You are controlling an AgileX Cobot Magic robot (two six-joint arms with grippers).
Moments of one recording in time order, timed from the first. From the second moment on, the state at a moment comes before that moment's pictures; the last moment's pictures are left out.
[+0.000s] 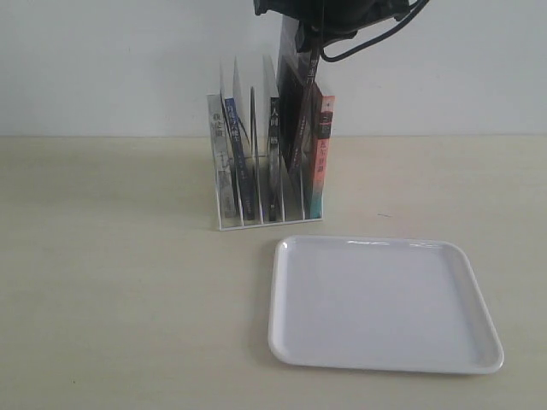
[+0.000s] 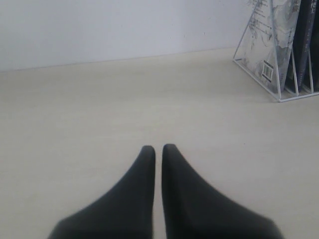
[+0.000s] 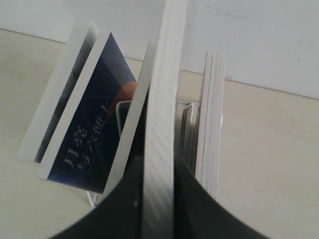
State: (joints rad) left arm -0.02 0.00 0.00 -0.02 0.33 0.10; right arm 0.49 2.01 -2.03 0.03 0.88 0.17
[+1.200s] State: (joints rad) left arm -0.02 0.00 0.00 -0.02 0.33 0.10; right arm 0.50 2.12 -2.03 0.01 0.86 0.11
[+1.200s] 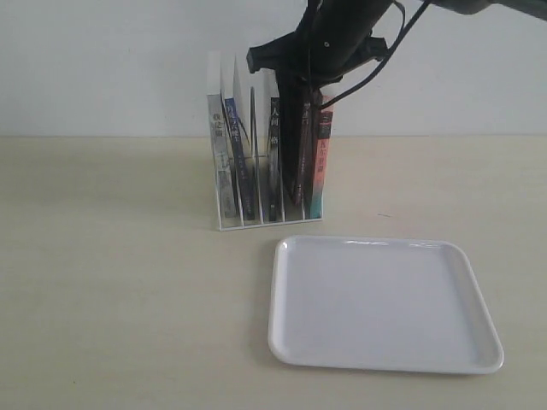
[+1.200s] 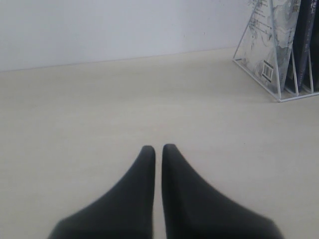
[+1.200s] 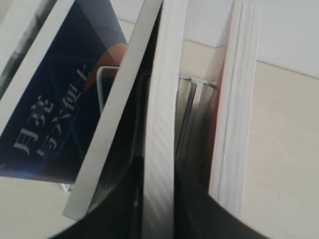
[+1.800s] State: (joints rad) left arm -0.02 0.00 0.00 -0.02 0.33 0.10; right arm 0.50 2.09 -2.04 0.01 0.82 0.08
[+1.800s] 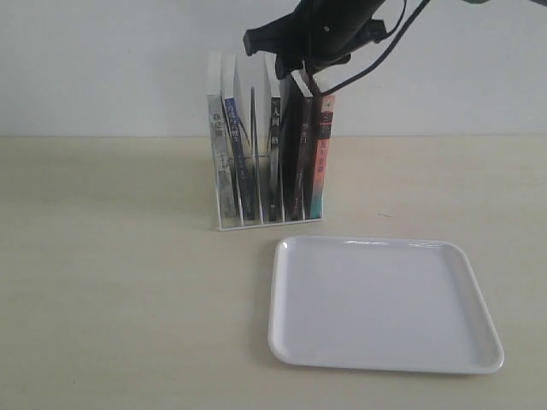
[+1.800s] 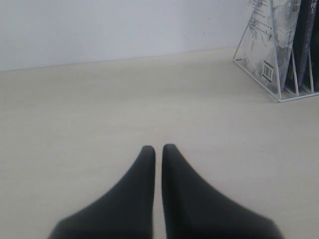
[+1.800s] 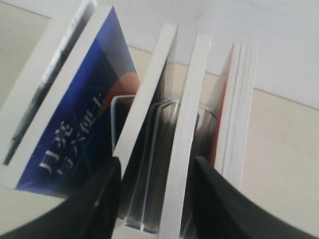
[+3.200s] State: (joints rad) left arm -0.02 0.00 0.00 -0.02 0.33 0.10; right arm 0.50 2.06 -2.04 -0.17 0.94 0.21
